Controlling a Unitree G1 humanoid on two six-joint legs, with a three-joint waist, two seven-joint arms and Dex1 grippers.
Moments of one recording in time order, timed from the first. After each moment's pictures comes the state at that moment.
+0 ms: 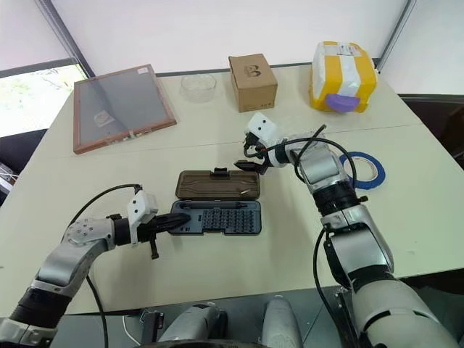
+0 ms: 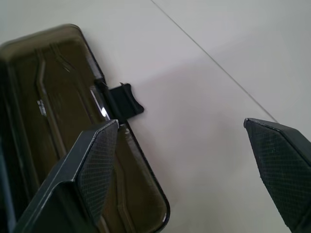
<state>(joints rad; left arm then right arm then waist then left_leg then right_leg) -0.10 0.62 -0.10 -0.08 -0.32 0.20 -0.97 -0.97 -0.41 0.25 0.51 -0.03 0.55 0.95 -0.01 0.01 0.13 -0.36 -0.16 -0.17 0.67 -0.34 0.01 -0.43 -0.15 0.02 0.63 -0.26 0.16</state>
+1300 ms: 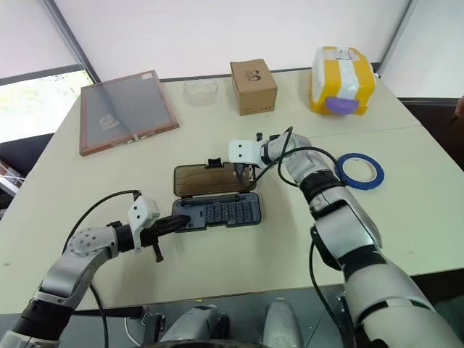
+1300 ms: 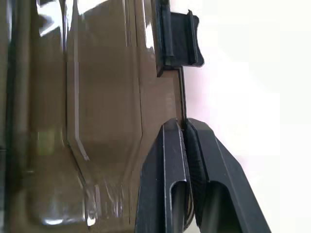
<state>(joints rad) -0.03 0.59 -0.09 -0.12 -0.29 0.19 -0.89 -1.02 -0.41 0.41 0.78 -0.34 -0.24 0.89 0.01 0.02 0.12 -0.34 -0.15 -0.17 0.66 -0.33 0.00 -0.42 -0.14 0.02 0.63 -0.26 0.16</state>
